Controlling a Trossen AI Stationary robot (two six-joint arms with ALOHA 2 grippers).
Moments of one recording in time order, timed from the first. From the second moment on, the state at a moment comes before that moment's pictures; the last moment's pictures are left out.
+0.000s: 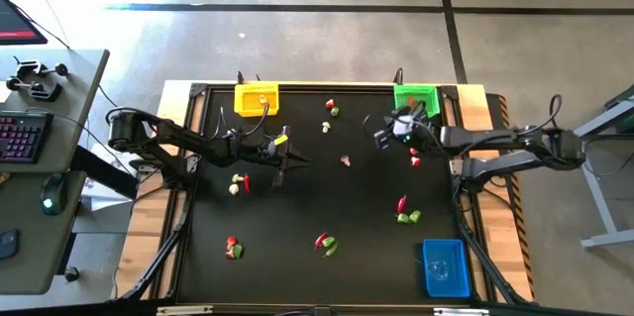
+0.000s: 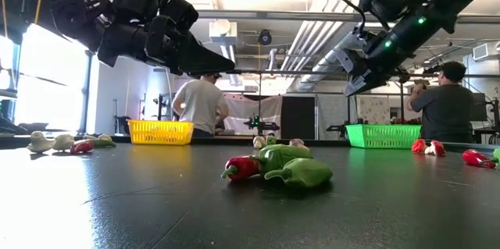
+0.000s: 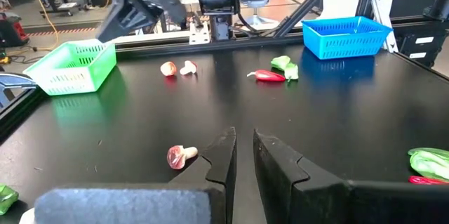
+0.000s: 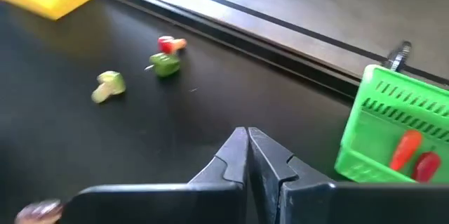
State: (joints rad) left arm 0.17 1.54 0.46 0.86 0.25 0.13; right arm -0.24 1.13 0.52 -0.09 0.62 0.44
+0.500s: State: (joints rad) left arm 0.17 1.51 0.46 0.86 0.25 0.14; right arm 0.08 1.16 0.52 -0.02 0.71 0.39
